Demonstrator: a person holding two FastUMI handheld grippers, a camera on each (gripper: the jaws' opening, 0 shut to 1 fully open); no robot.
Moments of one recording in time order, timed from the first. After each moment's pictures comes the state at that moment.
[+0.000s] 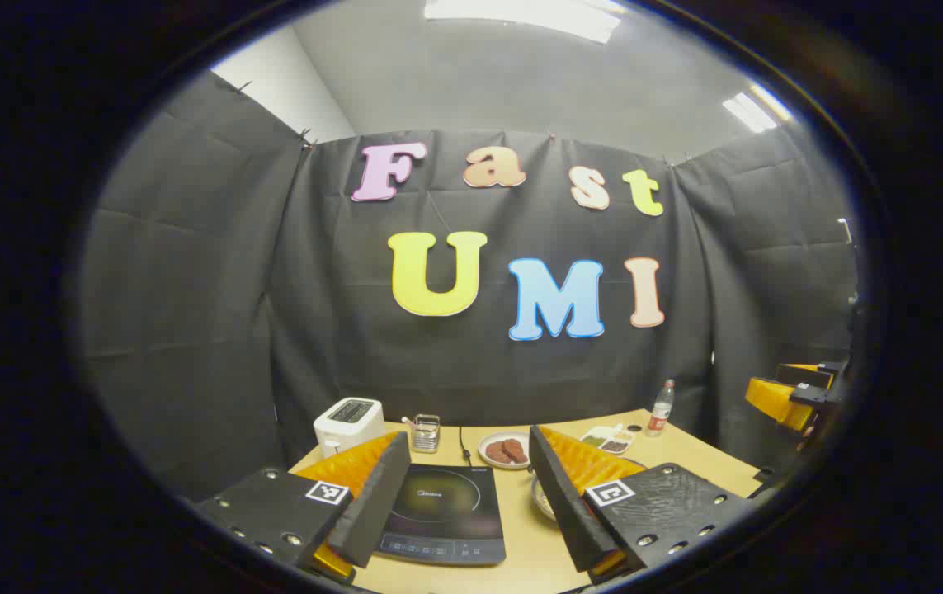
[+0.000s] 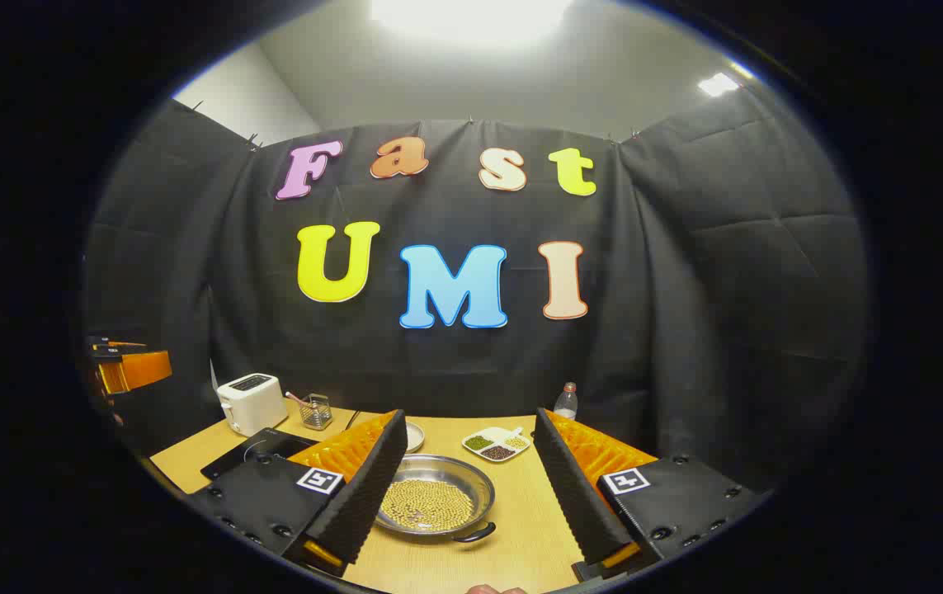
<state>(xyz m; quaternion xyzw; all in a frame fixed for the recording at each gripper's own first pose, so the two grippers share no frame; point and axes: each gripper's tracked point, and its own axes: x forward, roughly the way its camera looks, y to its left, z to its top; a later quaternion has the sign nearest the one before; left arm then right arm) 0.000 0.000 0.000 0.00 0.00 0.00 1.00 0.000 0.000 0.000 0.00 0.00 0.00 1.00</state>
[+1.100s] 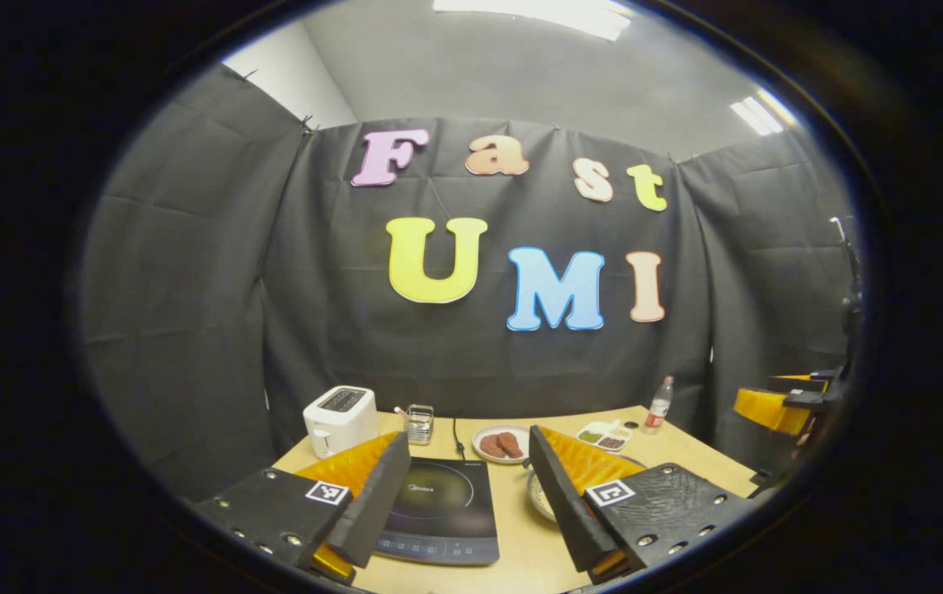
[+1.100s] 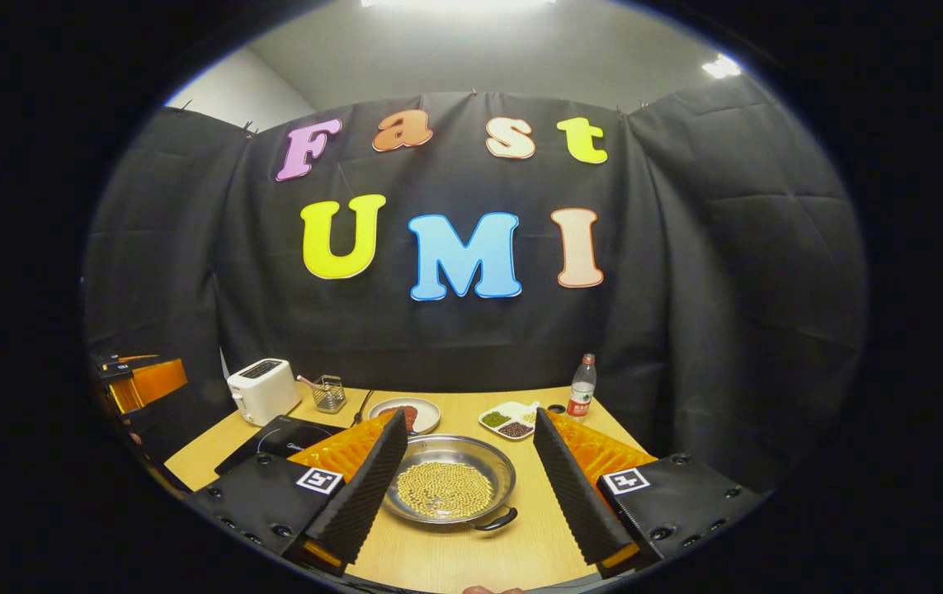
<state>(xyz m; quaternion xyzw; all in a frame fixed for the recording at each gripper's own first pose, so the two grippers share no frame) 0.025 0.002 -0.023 -0.02 0.02 0.00 1.00 0.023 0.024 -0.019 0.02 0.07 0.03 1.00</state>
